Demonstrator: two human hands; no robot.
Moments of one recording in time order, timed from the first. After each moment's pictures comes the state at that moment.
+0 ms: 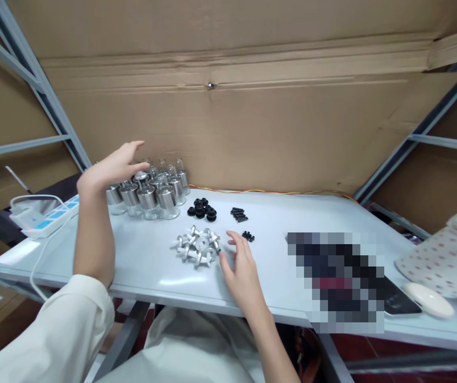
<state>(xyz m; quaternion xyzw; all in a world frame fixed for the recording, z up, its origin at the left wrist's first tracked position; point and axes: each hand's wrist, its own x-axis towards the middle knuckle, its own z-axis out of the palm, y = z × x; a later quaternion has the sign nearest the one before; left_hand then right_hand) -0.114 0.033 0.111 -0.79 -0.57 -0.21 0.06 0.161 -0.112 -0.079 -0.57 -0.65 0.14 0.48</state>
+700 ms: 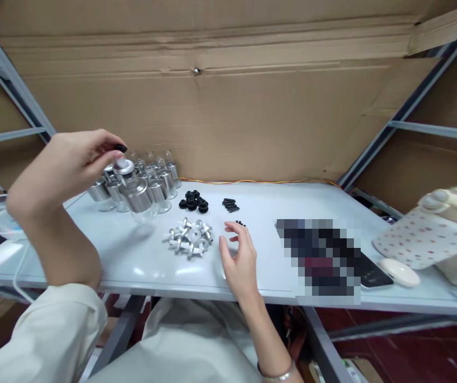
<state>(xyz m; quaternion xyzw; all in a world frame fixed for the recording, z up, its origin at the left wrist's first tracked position) -0.092 -0.050 0.134 -0.82 -0.49 -0.25 0.14 0.159 -0.120 -0.066 -0.55 -0.57 0.11 0.60</state>
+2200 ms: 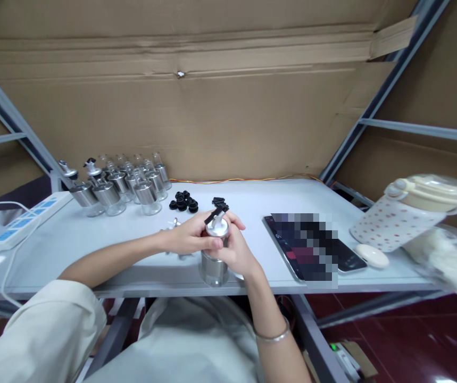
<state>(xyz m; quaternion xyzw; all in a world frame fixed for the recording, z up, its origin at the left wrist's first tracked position) 0.050 -0.054 0.017 -0.84 -0.02 -0.24 -0.48 0.181 -0.114 -0.012 -0.36 -0.65 0.37 0.56</state>
